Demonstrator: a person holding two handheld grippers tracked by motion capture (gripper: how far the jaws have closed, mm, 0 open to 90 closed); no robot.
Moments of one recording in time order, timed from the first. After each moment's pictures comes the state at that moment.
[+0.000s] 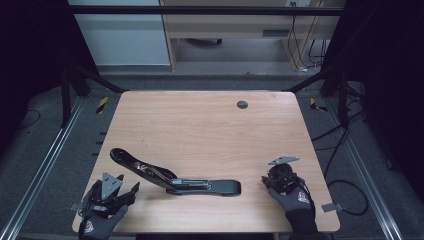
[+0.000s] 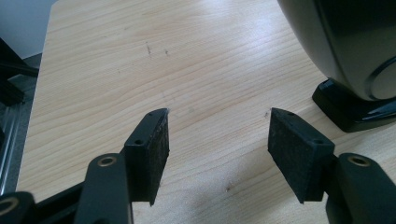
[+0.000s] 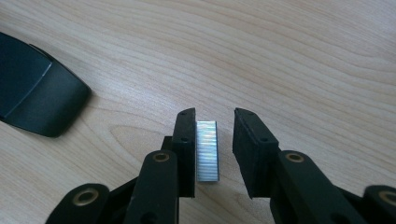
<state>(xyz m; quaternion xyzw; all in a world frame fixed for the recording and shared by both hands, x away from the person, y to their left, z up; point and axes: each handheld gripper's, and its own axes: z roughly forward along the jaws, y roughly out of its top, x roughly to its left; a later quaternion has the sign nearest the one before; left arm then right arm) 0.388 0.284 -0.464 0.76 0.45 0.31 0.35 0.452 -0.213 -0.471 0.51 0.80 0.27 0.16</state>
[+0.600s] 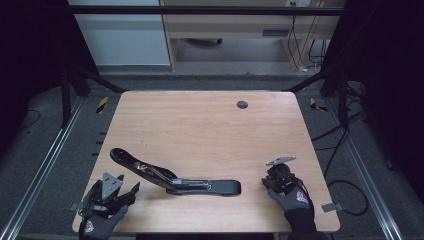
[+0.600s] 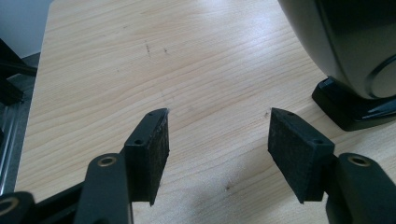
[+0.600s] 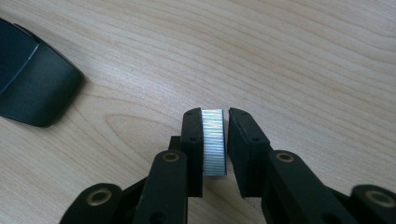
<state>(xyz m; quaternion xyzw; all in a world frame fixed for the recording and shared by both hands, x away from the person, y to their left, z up) 0.388 0.284 -0.464 0.76 0.45 0.31 0.35 0.456 -0.211 -0.479 0.51 0.81 0.25 0.14</state>
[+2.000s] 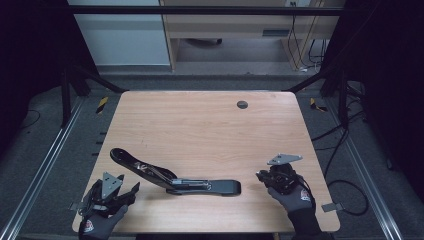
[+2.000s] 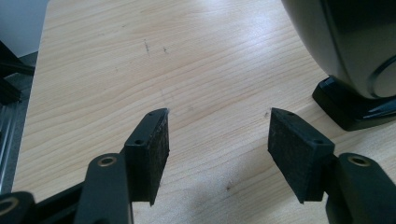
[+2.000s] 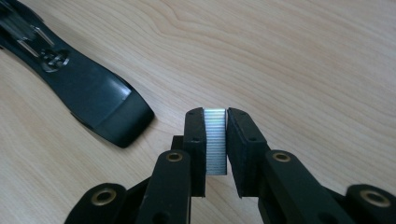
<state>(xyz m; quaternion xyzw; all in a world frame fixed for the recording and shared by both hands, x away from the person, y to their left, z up) 0.390 0.285 -0.465 0.76 0.46 0.31 0.35 0.444 -0.208 -0.446 0.43 0.82 0.34 0.15</state>
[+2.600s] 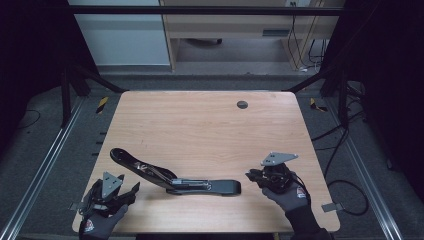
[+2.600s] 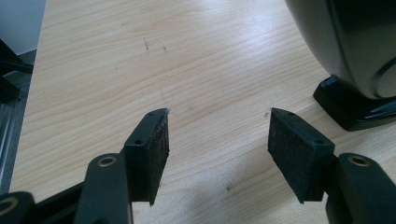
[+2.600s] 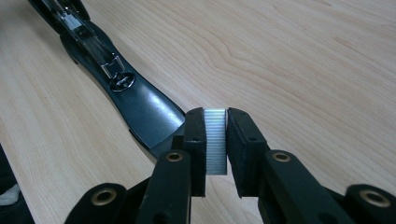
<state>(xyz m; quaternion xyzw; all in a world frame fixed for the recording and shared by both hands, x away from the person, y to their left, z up) 0.391 0.284 -0.466 0.76 0.46 0.31 0.35 0.441 -0.190 -0.430 0.35 0.84 0.39 0.13</state>
